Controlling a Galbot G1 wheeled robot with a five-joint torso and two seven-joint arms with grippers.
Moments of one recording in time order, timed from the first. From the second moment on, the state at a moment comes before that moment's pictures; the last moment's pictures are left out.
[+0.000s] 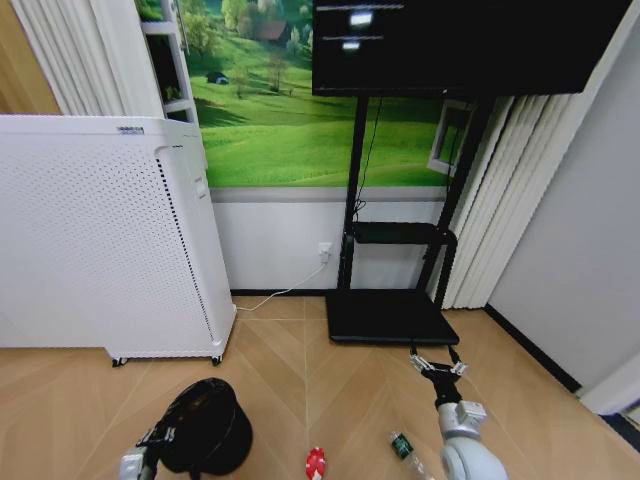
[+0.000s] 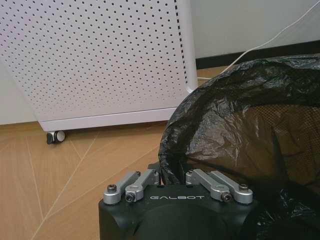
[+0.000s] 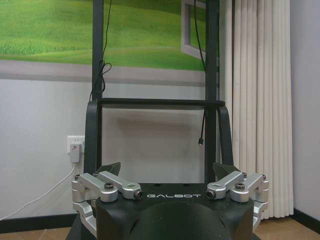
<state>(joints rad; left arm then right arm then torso) 1.61 -1.23 -0.74 -1.67 -0.23 0.18 -0.03 -1.46 1.36 0.69 1.87 0.22 0.13 0.12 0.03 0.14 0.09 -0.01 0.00</state>
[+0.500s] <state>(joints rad) 1.62 -1.24 -0.74 -1.76 -0.20 0.17 -0.06 -1.46 1.36 0.69 1.87 0.22 0.13 0.12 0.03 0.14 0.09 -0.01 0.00</state>
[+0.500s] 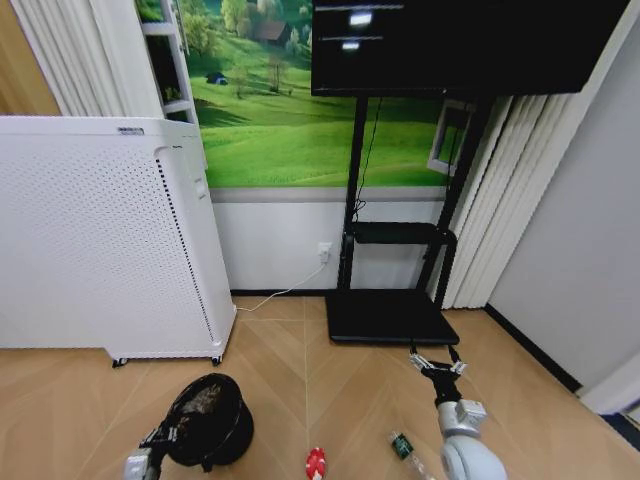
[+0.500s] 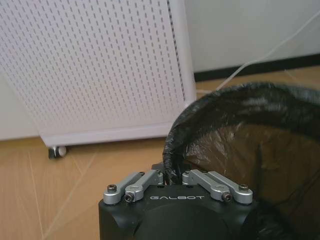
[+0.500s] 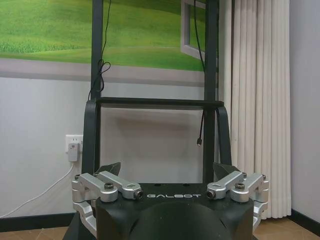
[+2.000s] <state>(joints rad) 1.81 -1.18 -0.86 -2.13 -0.23 0.13 -0.07 -1.57 1.33 0.72 1.94 0.30 -0.10 0.14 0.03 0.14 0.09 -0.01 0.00</state>
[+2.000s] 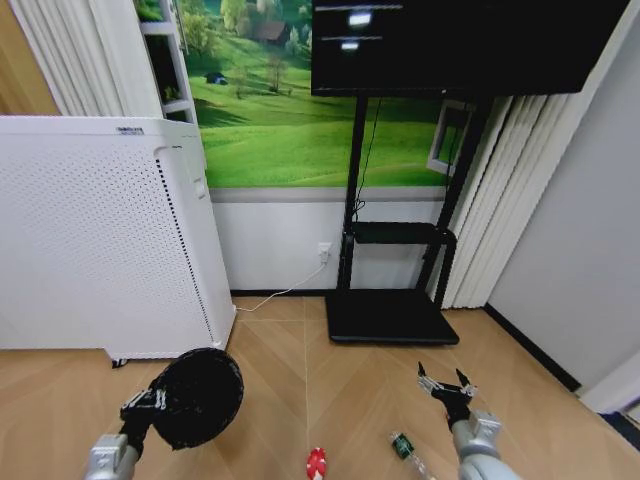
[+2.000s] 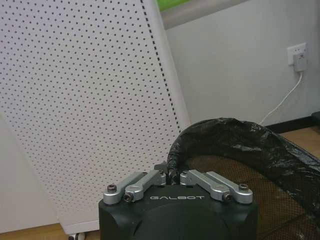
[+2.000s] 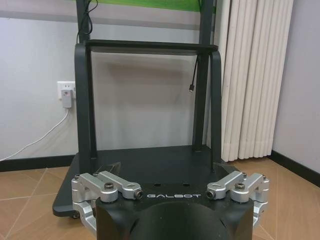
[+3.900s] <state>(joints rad) 1.57 -1.14 -0.63 -1.96 -0.22 0.12 -0.05 -1.79 0.91 0.60 1.74 0.40 -0.17 0.17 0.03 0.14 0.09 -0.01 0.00</state>
